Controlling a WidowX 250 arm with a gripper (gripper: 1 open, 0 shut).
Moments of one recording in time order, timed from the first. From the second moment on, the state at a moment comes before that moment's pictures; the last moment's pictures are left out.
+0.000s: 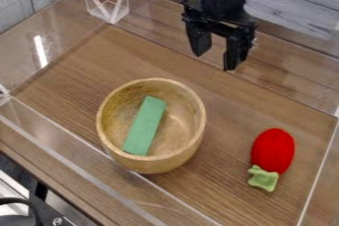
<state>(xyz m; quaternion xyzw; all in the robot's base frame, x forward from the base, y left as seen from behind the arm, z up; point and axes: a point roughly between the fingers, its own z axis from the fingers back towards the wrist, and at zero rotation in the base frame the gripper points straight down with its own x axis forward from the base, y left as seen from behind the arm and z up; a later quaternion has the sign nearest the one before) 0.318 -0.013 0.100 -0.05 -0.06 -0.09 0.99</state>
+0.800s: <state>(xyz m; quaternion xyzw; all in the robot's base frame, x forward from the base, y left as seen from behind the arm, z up) 0.308 -0.009 0.094 -0.06 -0.04 -0.13 0.99</state>
